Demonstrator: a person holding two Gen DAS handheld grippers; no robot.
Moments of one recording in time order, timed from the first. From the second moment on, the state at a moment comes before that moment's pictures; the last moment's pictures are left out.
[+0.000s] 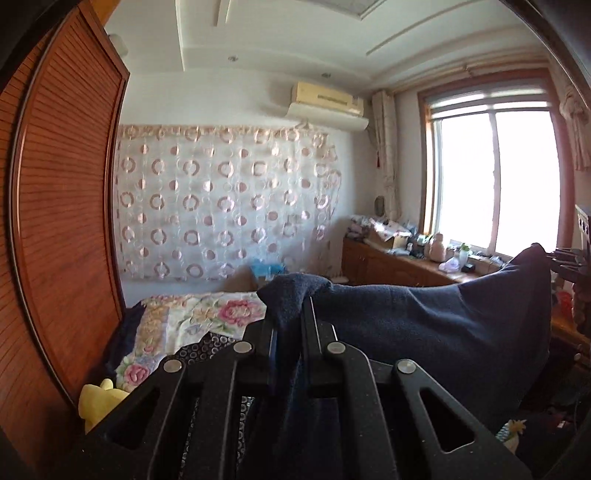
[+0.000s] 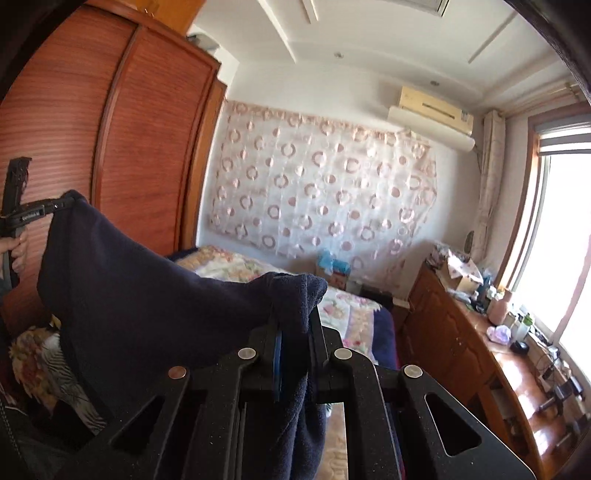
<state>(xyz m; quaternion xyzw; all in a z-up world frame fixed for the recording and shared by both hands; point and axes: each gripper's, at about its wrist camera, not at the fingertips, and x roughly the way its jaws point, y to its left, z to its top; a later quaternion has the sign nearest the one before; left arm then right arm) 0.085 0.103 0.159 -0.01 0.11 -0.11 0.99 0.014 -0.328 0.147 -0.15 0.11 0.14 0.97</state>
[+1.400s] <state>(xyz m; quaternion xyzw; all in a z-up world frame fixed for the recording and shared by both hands) 0.215 0.054 0.011 0.02 0.30 -0.09 0.95 0.223 -0.310 -0.012 -0.04 0.33 0.11 0.94</state>
